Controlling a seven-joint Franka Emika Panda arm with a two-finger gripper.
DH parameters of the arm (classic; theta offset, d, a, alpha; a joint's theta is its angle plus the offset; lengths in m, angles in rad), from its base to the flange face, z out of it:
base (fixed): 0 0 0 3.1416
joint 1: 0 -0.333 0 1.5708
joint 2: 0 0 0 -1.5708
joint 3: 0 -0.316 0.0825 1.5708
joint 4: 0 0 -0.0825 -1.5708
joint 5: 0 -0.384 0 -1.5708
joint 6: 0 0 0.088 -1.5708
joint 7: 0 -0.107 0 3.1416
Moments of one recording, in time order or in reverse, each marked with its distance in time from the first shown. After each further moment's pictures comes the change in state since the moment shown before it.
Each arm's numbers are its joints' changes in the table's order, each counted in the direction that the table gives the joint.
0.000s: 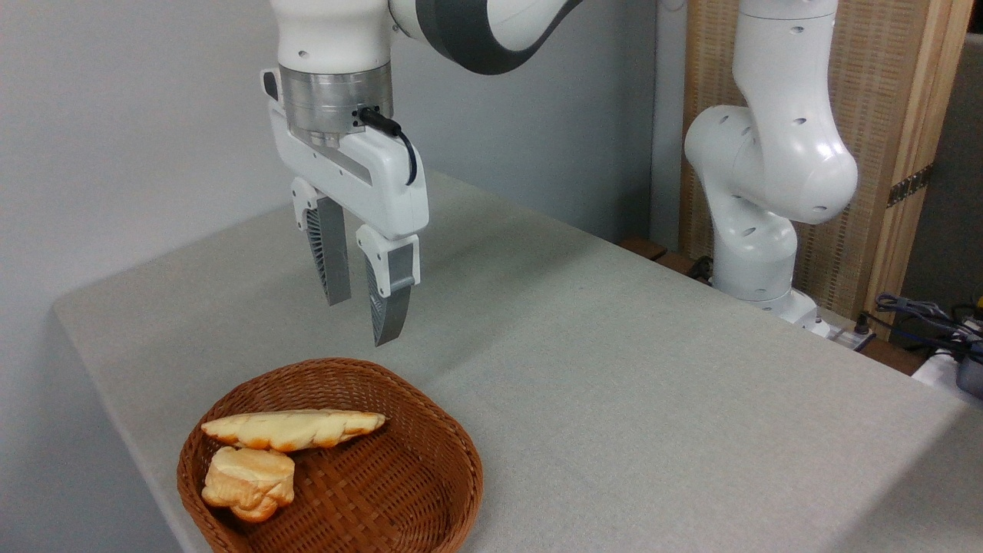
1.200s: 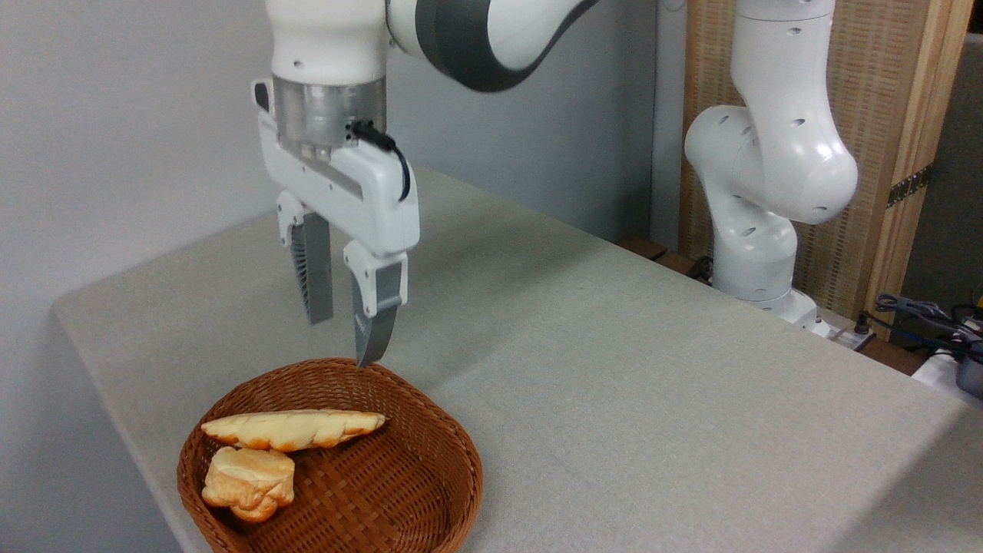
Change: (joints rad) arm 0.000 0.033 -0.019 0.000 -0.003 0.098 -0.001
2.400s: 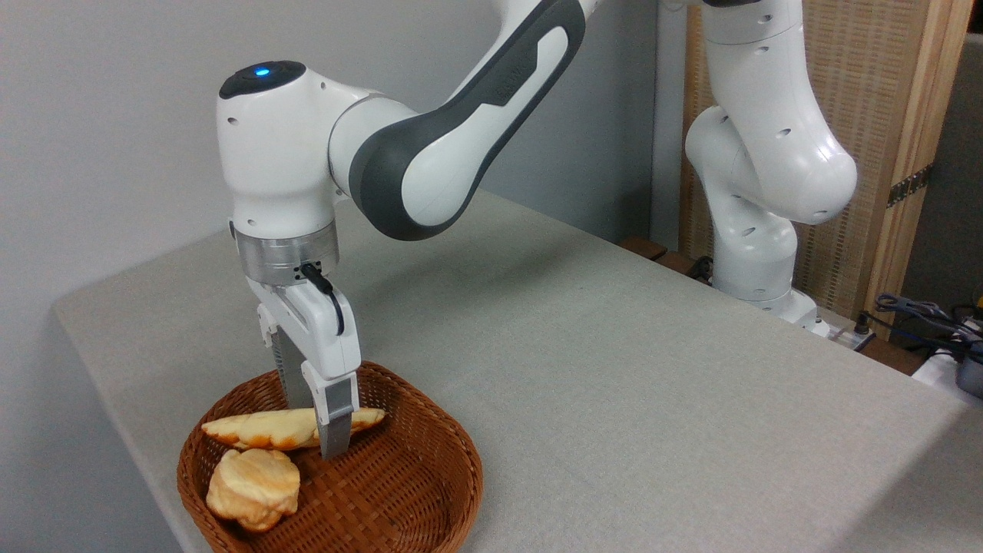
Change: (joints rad) arm 0.018 0.237 0.054 -0.001 0.000 0.187 -0.037
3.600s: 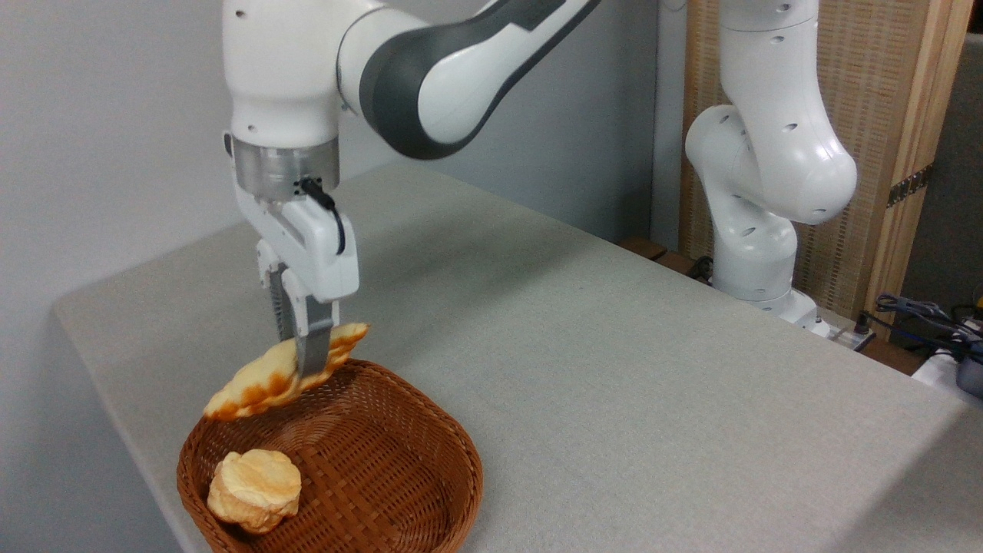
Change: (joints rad) arm 0.000 -0.131 0.005 -0.019 0.038 -0.101 -0.002
